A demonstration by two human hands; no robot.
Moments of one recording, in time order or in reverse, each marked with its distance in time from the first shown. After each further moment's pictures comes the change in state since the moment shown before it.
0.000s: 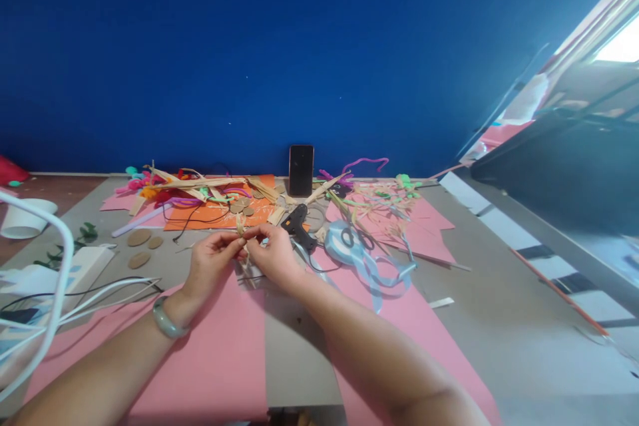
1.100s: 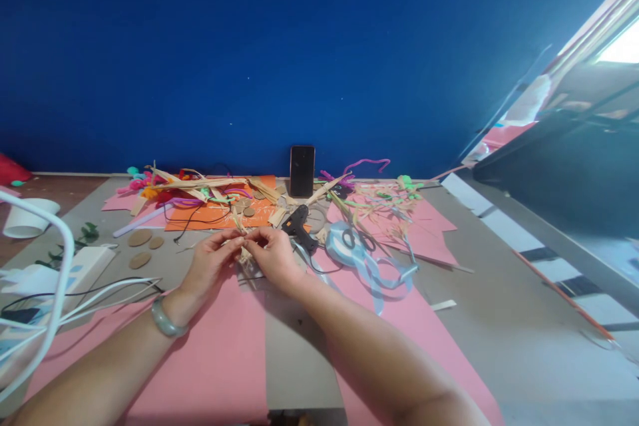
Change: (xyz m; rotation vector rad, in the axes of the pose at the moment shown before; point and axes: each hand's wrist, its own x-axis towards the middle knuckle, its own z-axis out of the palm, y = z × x) left_hand -0.001 0.008 0.003 -0.238 -0.030 -0.164; right_hand 0.000 0.008 0.005 0.072 -0.048 0.019
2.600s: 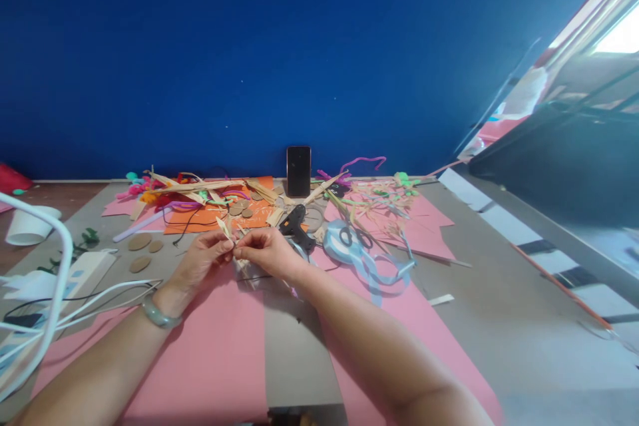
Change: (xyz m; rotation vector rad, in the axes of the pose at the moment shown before) left_hand 0.006 0.021 -0.007 -0.042 -0.159 -0.037; right_hand 0.004 -0.008 -0.015 0.459 -0.352 0.156
